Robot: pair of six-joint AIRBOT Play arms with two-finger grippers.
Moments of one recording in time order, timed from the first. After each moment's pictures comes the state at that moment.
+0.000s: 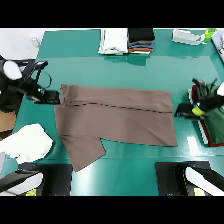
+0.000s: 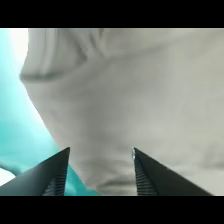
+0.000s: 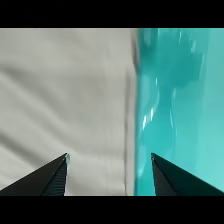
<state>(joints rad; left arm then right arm) -0.07 -1.14 1.13 1.39 -1.36 -1.55 -0.21 -1.03 0.84 -1.37 1.38 1.55</state>
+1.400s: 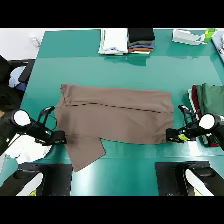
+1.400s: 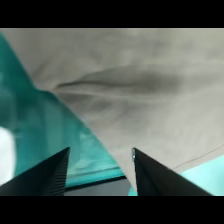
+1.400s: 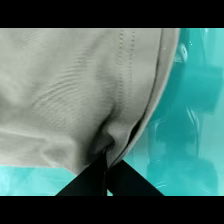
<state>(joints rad) -0.07 -0.84 0.50 1.23 -1.32 -1.61 -0.01 -0.79 0.45 -1.36 1.24 1.69</state>
